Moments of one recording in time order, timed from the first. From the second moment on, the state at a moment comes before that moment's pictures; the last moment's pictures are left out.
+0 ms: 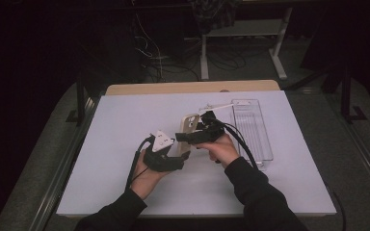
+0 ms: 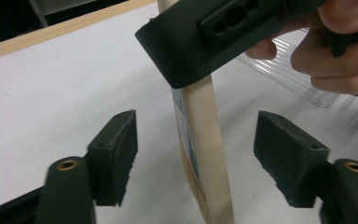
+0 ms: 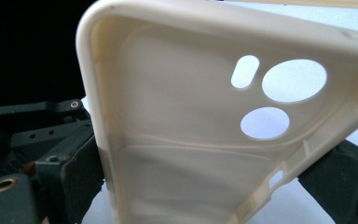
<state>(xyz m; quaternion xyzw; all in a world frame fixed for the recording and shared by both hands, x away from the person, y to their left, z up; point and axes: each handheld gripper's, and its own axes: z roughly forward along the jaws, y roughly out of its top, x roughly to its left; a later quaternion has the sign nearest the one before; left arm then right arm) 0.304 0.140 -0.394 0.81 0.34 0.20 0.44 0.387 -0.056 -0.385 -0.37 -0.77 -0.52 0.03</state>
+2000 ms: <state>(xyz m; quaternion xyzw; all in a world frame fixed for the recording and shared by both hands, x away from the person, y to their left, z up) 0.304 0.242 -0.420 0.87 0.29 0.09 0.39 0.392 -0.092 -0.360 -0.40 -0.75 -0.53 -0.01</state>
